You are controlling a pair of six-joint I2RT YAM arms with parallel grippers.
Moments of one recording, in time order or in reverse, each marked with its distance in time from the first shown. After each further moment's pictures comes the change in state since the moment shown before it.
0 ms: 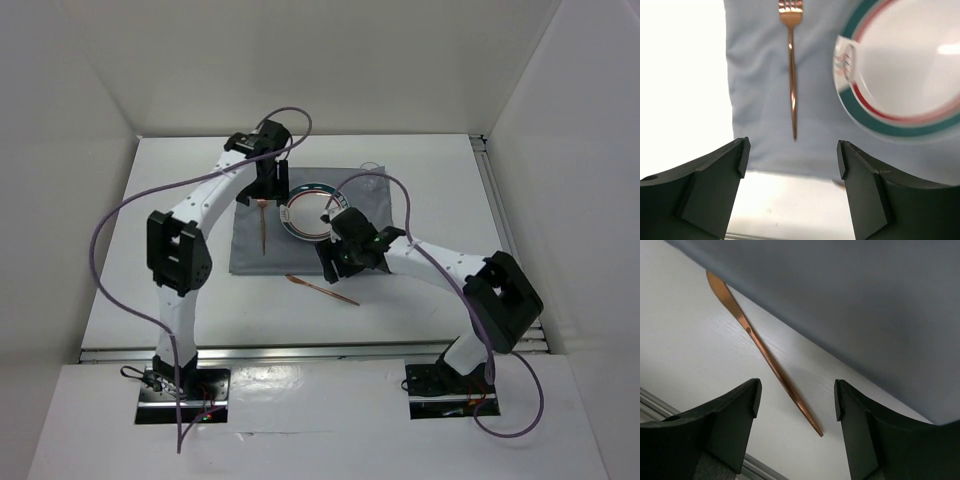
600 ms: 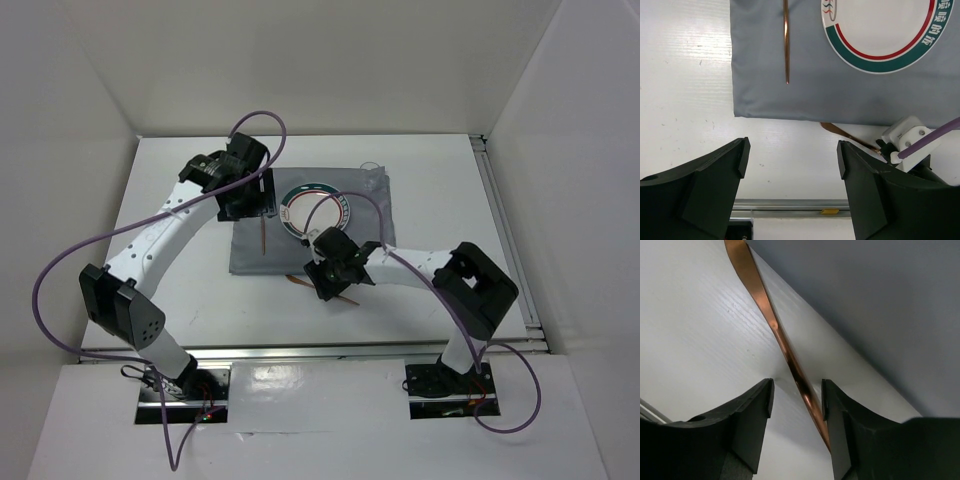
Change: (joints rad) left arm -0.065 -0.519 -0.365 0.023 0.054 -0.097; right arm 0.099 0.144 -0.047 0.119 -0.060 -0.095
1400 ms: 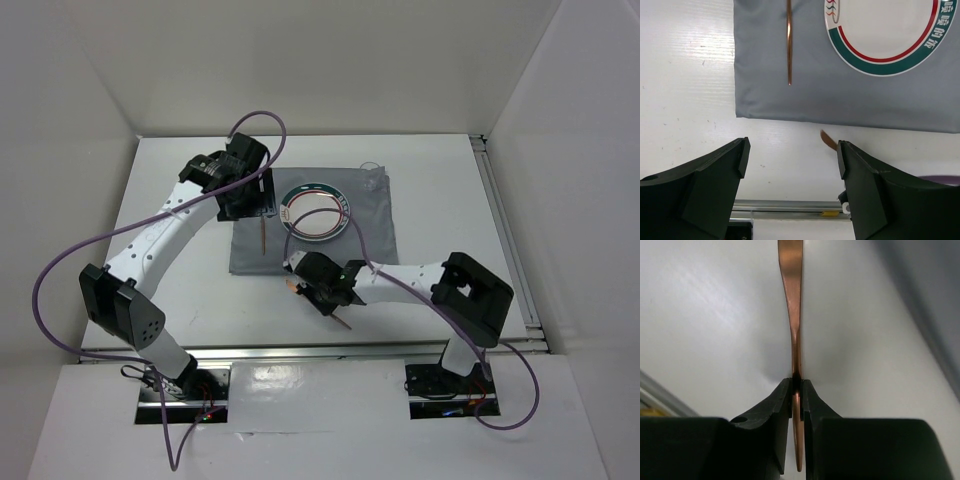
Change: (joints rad) left arm 0.000 0.000 -0.007 0.002 -0.009 -0.010; right arm 0.194 -0.003 0.000 -0.031 0.169 -0.038
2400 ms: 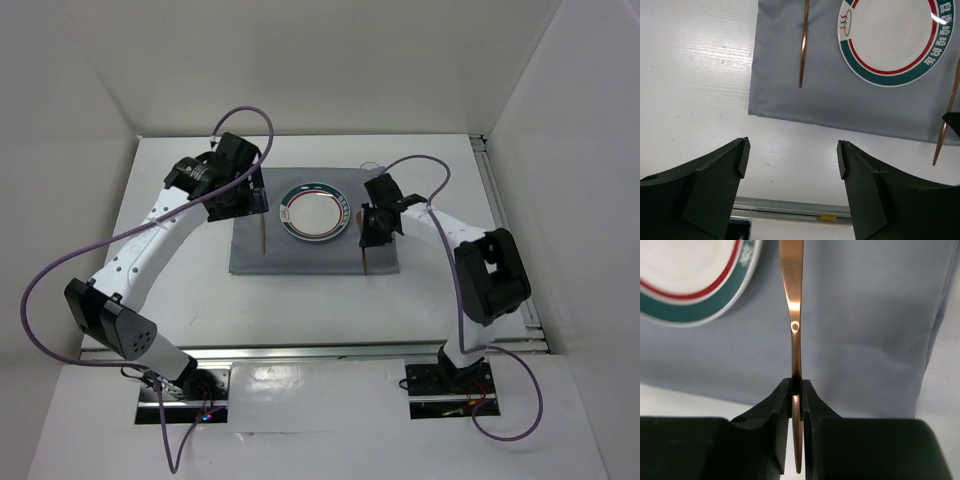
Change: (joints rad) left arm 0.000 -0.071 0.000 -0.035 -0.078 -0.053; right arm -0.583 -0.007 0.198 -0.185 -0.107 0.361
